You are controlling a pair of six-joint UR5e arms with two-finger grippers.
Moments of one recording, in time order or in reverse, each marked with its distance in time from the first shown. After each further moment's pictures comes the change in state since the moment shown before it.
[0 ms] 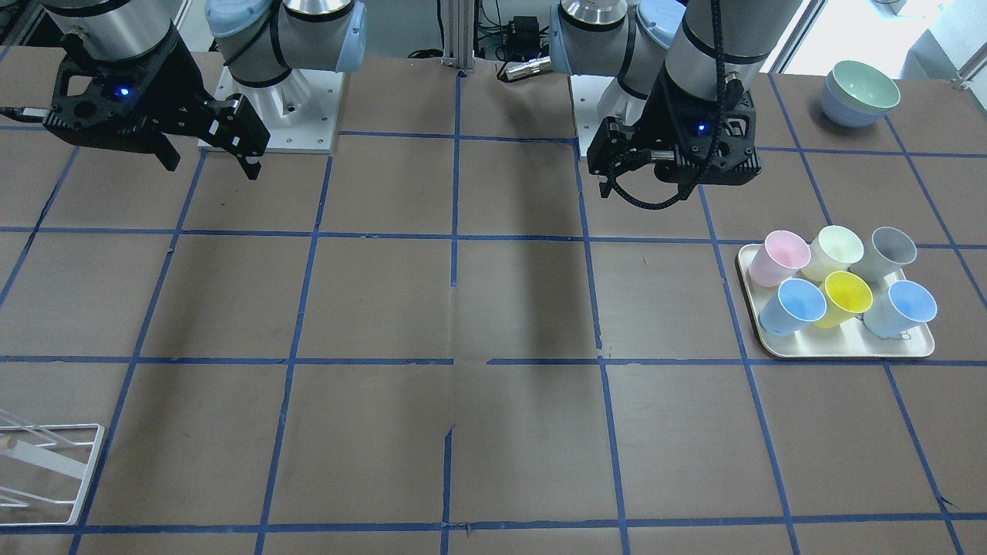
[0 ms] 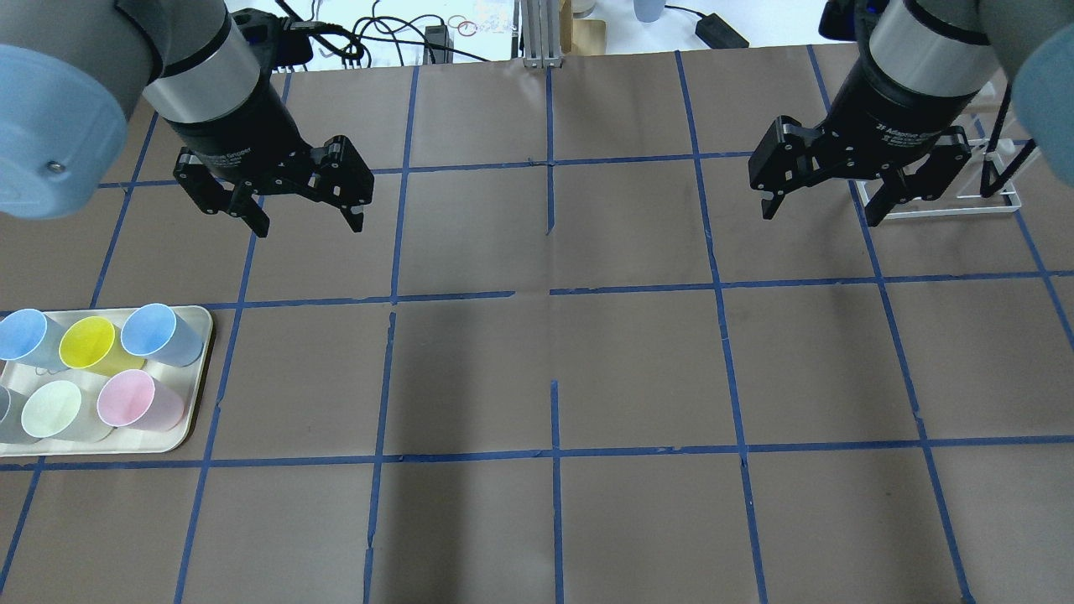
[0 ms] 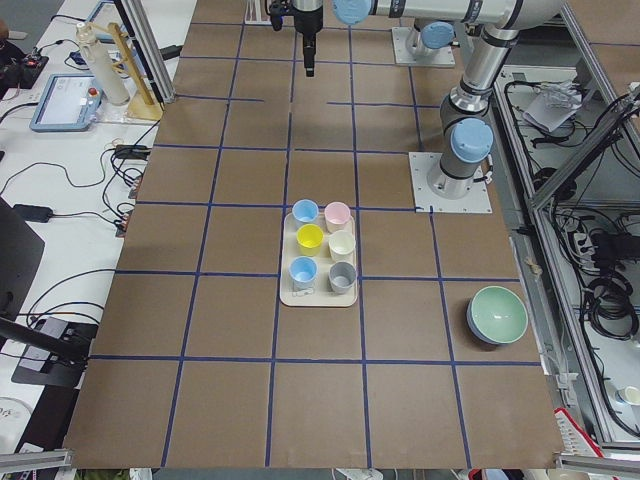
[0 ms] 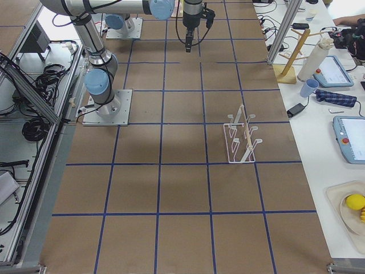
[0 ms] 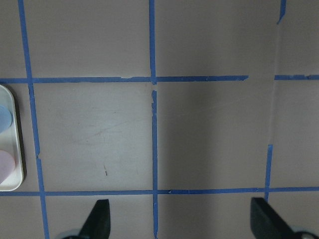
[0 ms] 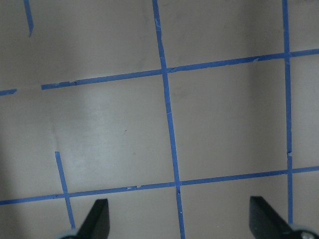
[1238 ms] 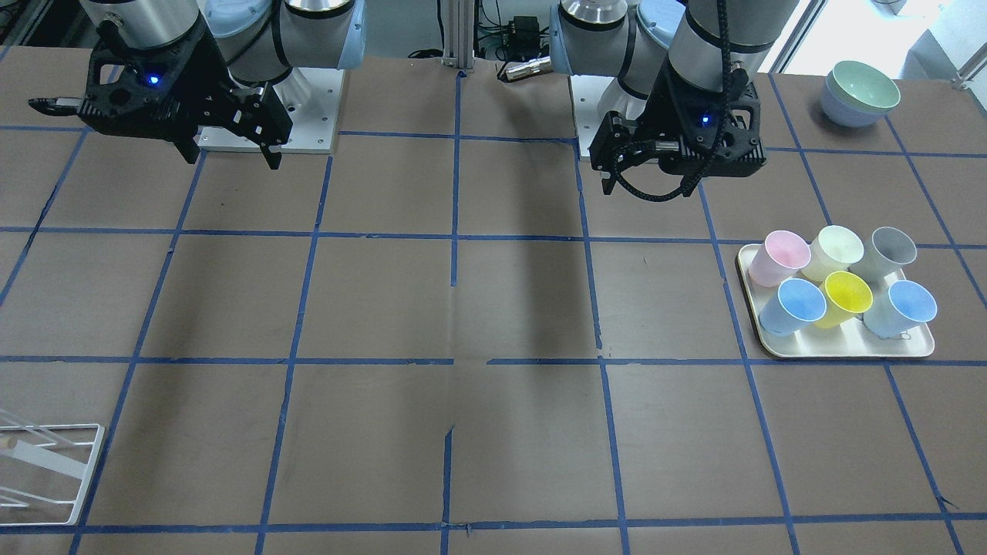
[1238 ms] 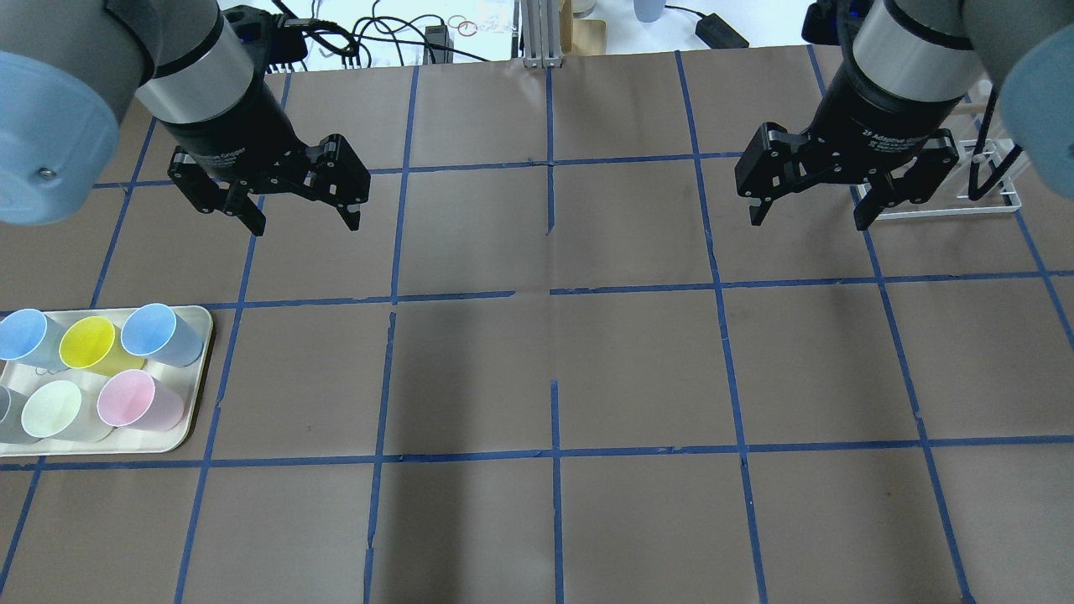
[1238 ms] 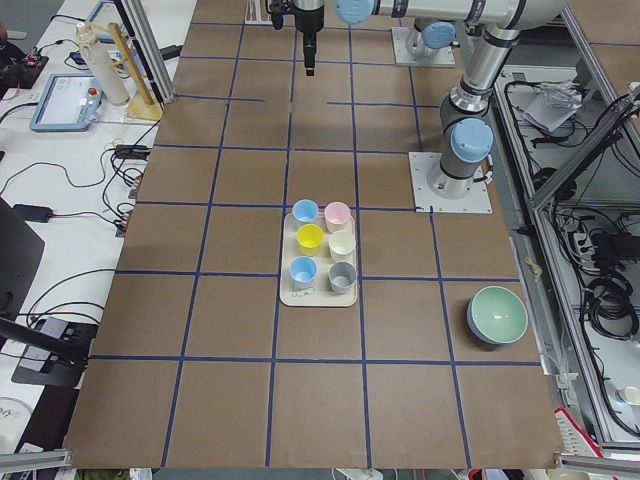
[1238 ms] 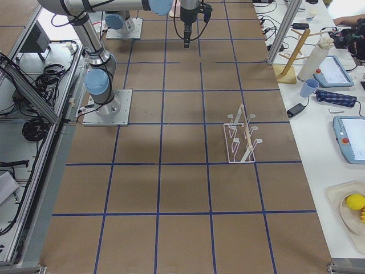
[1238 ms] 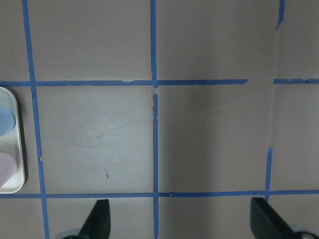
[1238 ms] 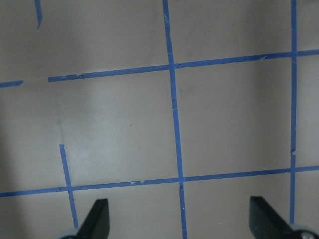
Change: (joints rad) left arm 0.005 0.011 -0.006 0.007 0.000 0.004; right arm 0.020 -0.006 -0.003 0.011 -0.003 0.002
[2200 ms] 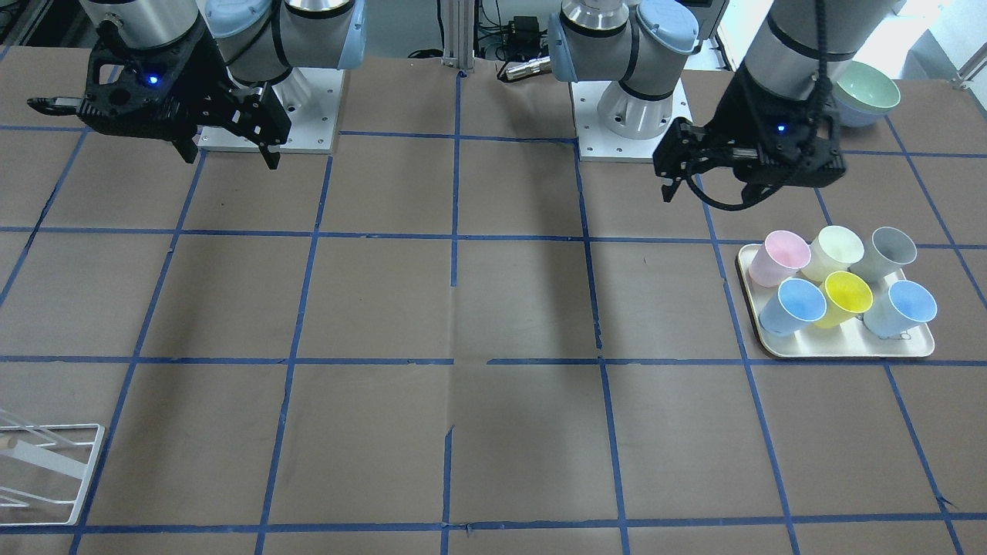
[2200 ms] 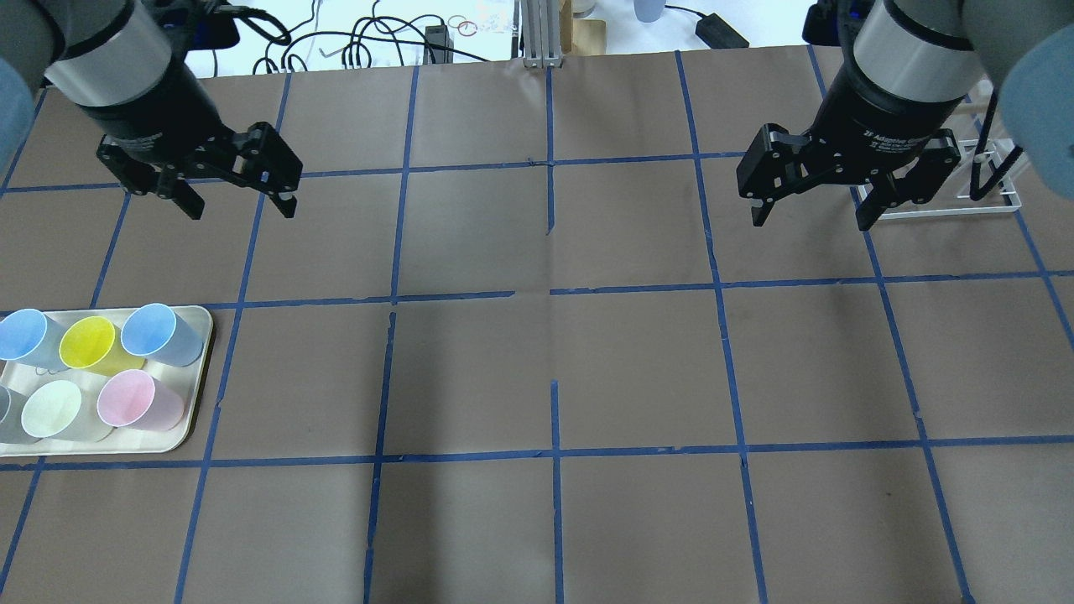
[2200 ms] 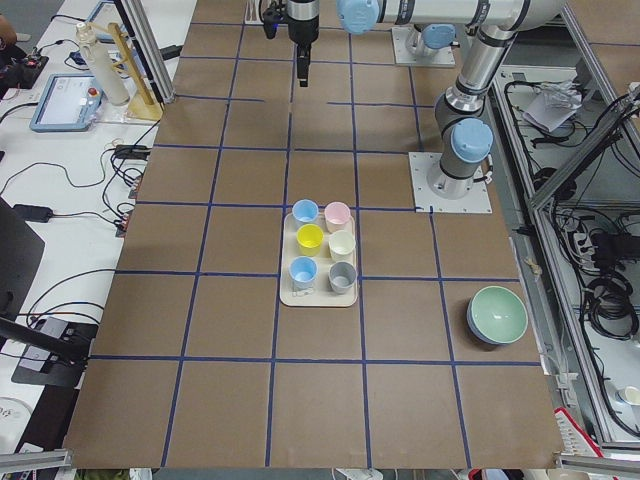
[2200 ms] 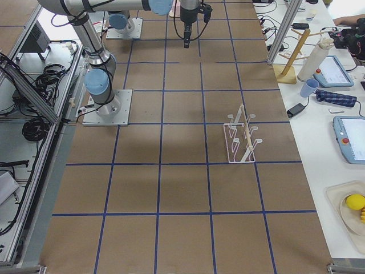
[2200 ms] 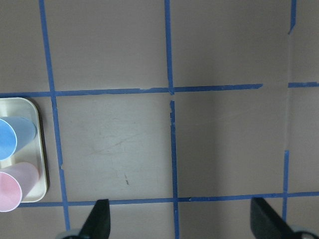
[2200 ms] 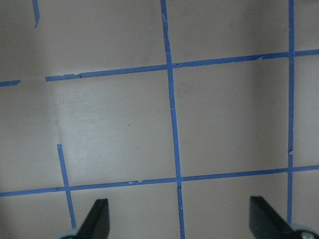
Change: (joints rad) left arm 0.172 0.006 0.009 -0.010 0.009 0.240; right arm -0.002 -0.005 -0.001 0.002 -0.006 -0.002
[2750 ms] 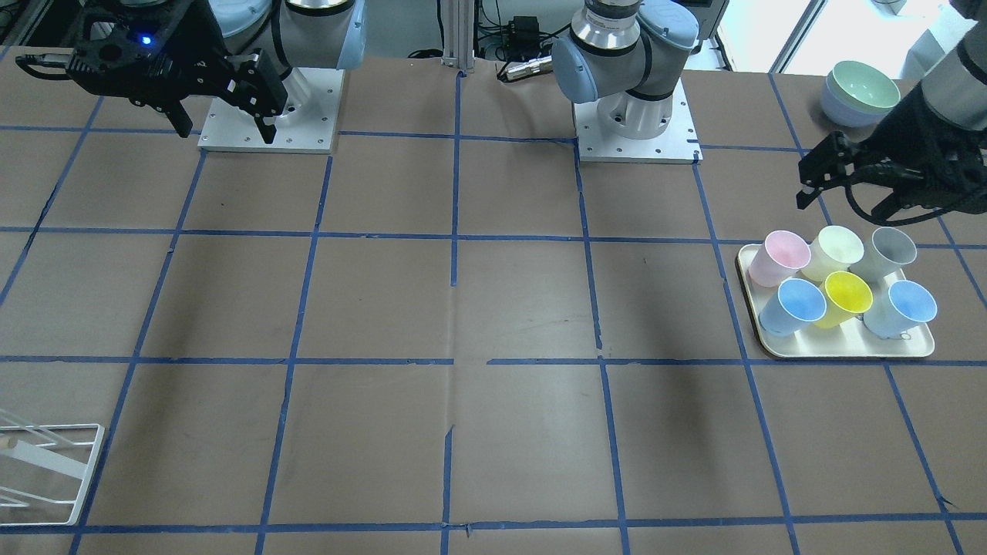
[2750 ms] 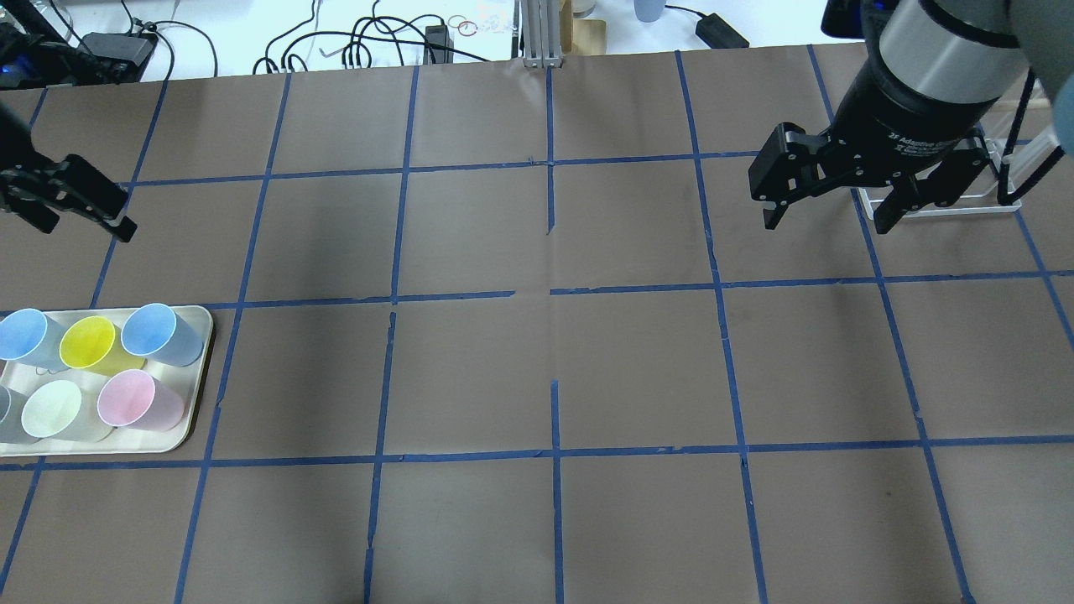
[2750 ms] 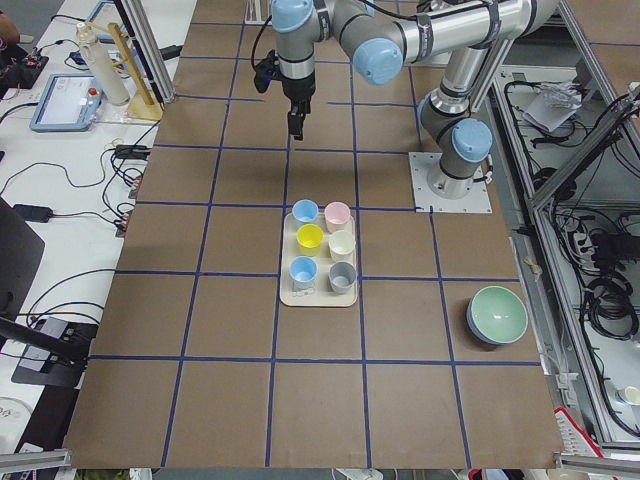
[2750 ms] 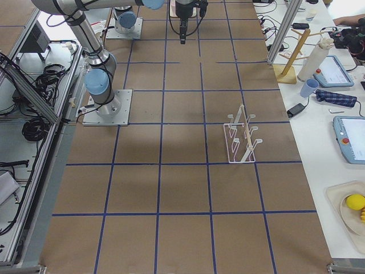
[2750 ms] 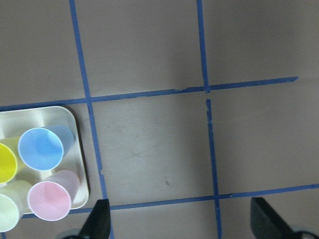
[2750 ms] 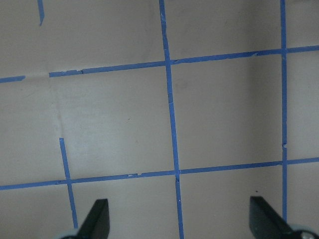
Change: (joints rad) left arm 0.347 -0.033 -0.020 0.000 0.008 0.489; right arm 0.001 -0.048 -0.001 0.035 -0.003 0.000
